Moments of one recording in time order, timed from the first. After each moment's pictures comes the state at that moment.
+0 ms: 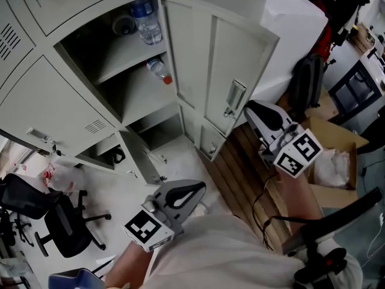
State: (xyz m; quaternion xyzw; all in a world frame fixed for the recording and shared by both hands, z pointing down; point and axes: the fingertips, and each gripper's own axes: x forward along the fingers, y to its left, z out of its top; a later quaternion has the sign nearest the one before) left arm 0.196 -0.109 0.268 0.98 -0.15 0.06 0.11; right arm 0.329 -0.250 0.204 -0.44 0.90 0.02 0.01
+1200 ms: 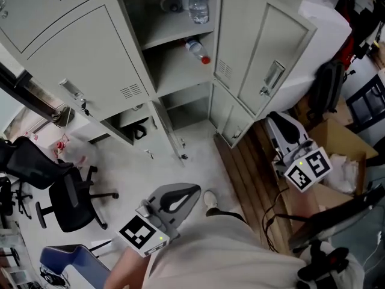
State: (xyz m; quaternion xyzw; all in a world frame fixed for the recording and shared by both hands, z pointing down) left arm 0.086 -0.030 0.265 0.96 -0.24 0.07 0.12; right arm 0.269 -0.172 0.229 -0.46 0.89 0.00 0.00
